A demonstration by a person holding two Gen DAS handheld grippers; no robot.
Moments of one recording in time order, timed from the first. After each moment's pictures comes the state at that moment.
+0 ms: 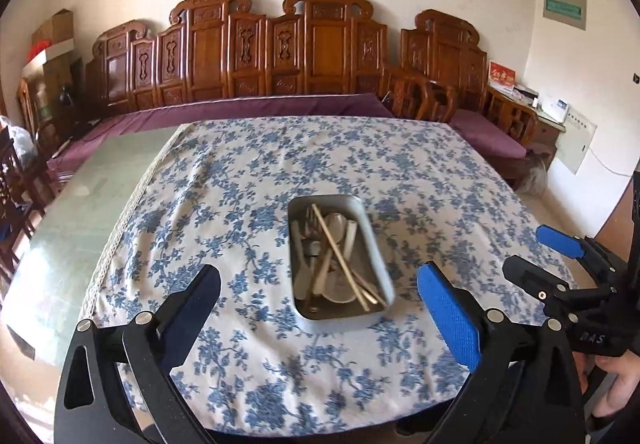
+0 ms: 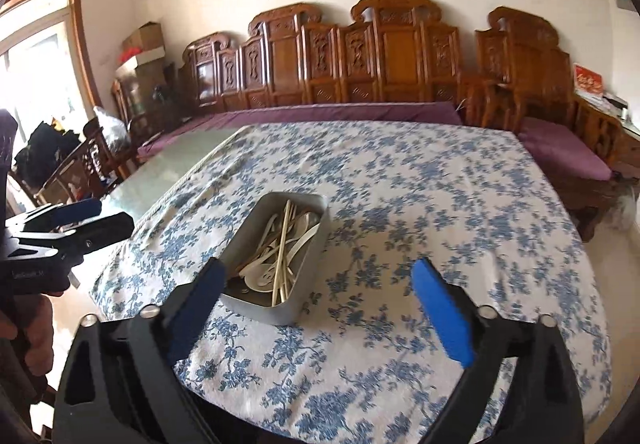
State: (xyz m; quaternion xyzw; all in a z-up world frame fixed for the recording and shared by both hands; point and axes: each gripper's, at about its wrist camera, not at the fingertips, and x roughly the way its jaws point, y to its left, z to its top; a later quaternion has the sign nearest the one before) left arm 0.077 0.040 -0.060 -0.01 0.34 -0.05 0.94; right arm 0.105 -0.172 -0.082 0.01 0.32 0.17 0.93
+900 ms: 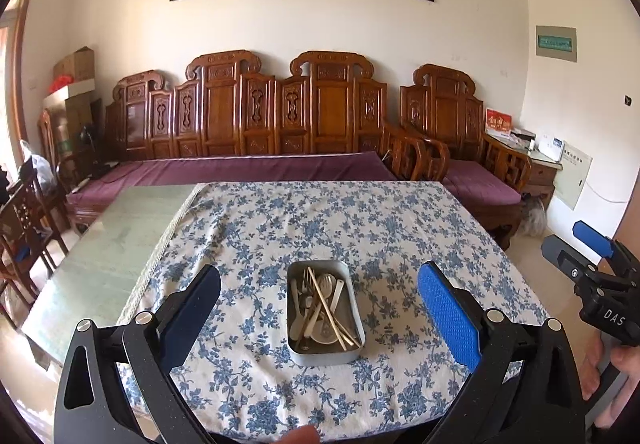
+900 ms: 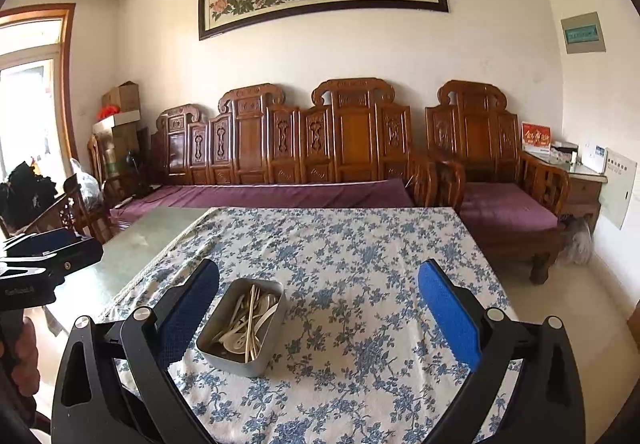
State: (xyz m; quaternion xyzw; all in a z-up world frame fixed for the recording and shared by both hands) left arm 0.020 0.020 0.032 -0.01 0.25 -0.02 0.97; right arm 0.043 -0.217 0.027 0.01 0.20 0.10 0.98
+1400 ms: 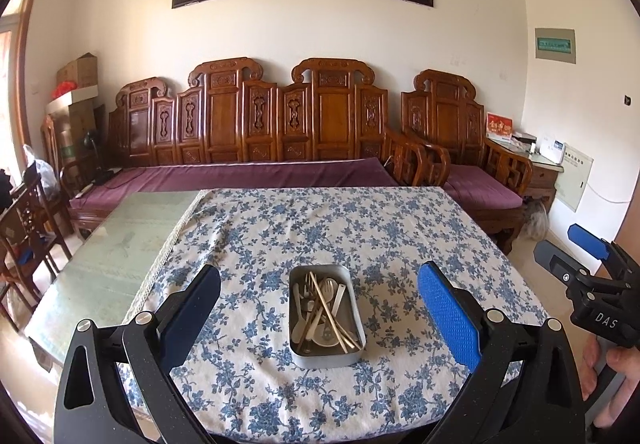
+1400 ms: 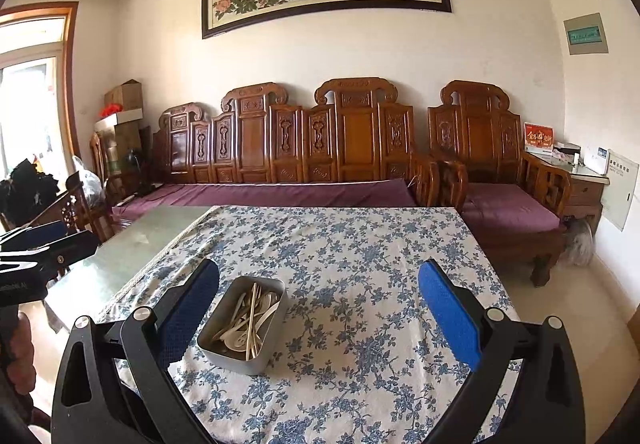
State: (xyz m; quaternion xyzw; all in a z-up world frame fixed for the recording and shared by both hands) left arm 0.013 0.018 0.033 -0.01 0.24 -0.02 0.97; right arm 0.042 -0.215 0.025 0.01 0.20 0.11 0.97
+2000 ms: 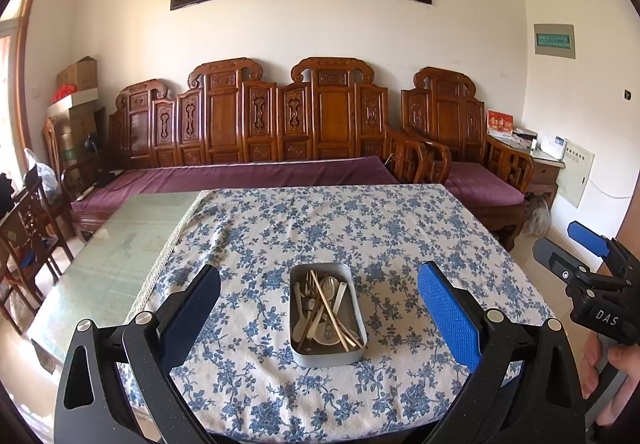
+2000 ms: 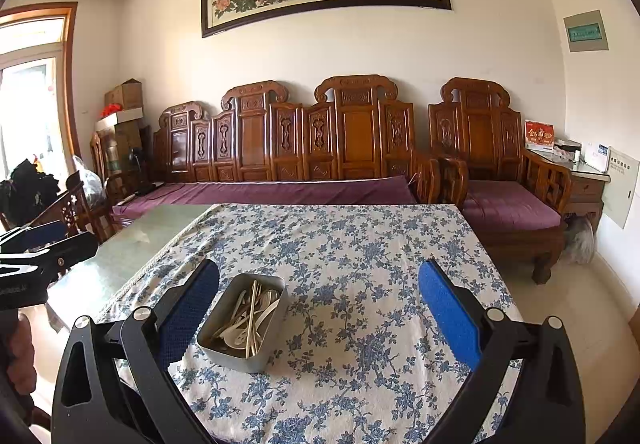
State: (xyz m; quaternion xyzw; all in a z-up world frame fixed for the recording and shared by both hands) left arm 0.014 0.016 0.030 0.00 0.24 -0.02 0.97; right arm 0.043 -0.214 0.023 0.01 0.20 0.11 0.97
